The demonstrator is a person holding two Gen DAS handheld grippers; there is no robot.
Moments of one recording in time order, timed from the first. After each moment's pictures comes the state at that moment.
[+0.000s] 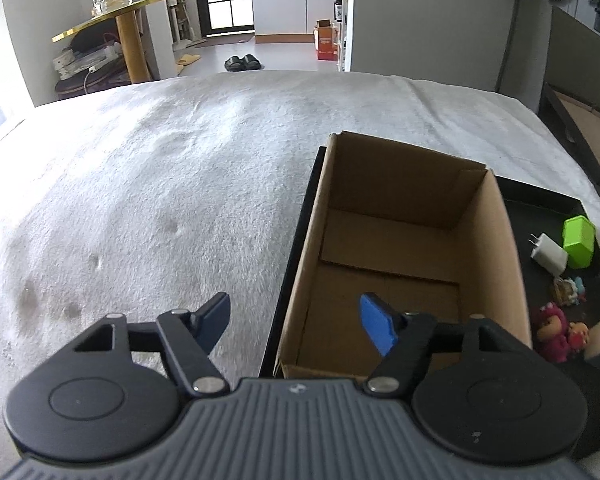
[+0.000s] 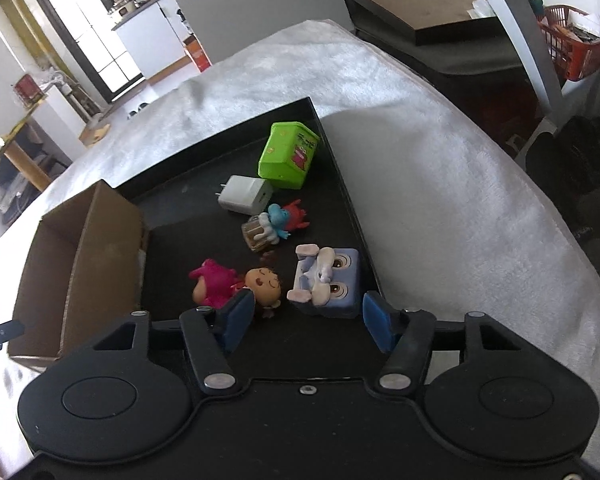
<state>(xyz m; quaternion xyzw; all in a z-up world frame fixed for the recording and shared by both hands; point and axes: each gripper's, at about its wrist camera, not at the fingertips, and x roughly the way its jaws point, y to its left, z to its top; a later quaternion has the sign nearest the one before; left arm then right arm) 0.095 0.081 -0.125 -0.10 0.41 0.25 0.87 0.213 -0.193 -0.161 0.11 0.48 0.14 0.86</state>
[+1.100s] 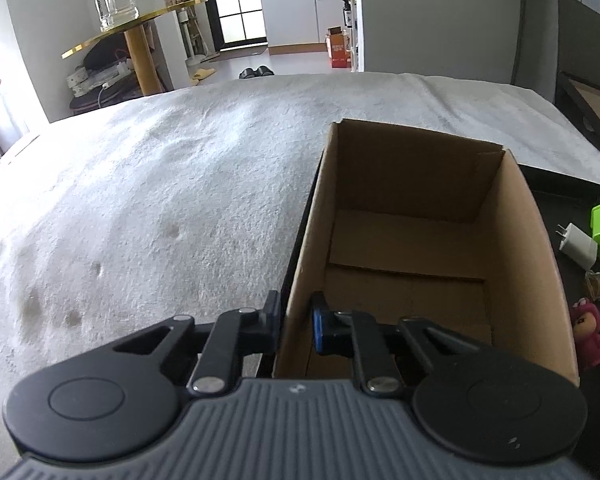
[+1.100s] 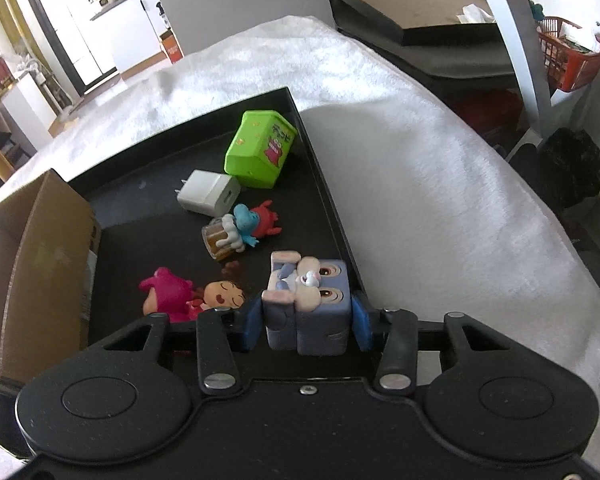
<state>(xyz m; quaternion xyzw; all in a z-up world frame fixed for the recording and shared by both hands) 0.107 0.067 -0.147 -0.06 0.40 0.28 0.87 0.226 -0.179 -0.181 0.07 0.46 0.11 0.88</state>
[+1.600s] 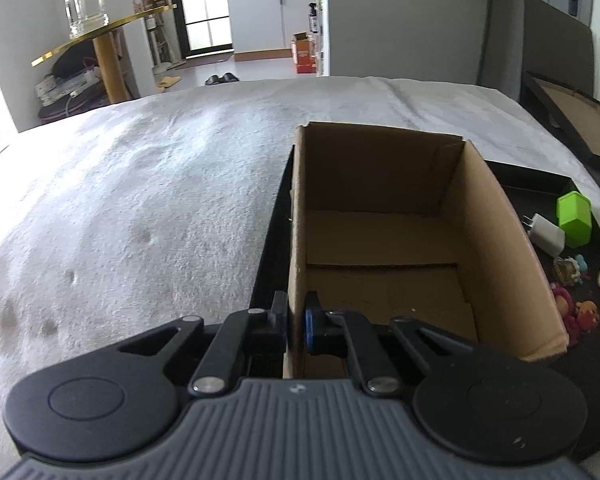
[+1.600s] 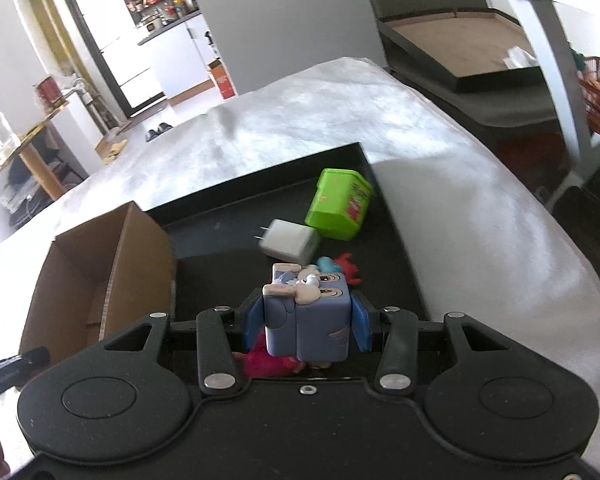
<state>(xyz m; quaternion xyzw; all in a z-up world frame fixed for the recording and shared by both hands) 0.098 0.066 -0.148 -0.06 0.39 0.22 0.89 0.226 -0.149 -0.143 0.09 0.42 0.18 0.89</state>
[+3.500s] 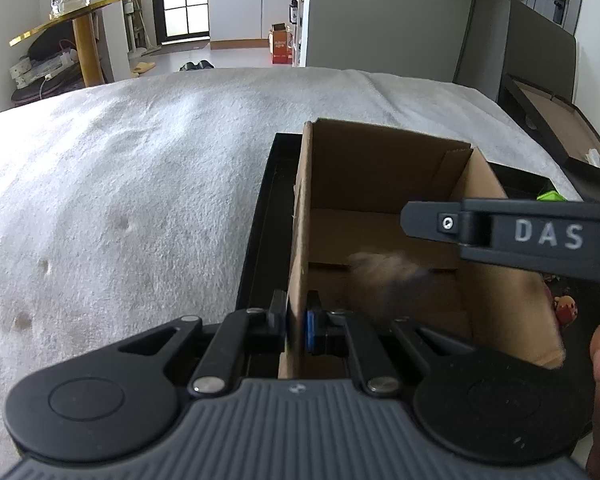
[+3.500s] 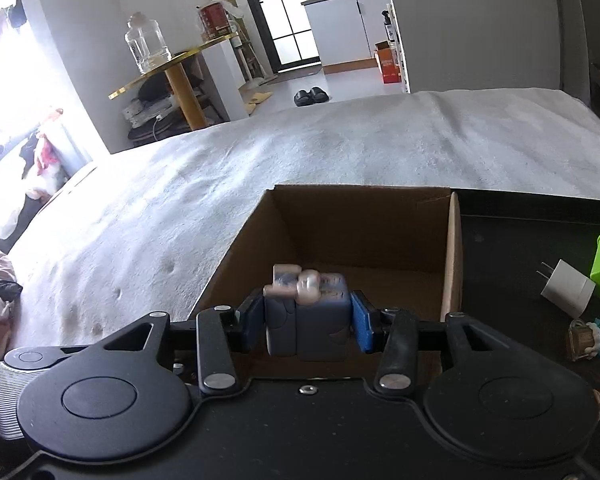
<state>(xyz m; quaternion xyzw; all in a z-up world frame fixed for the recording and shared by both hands) 0.093 0.083 -0.153 -0.10 0.40 0.18 0.89 0.188 0.025 -0.125 0.01 0.38 0.38 0.84</state>
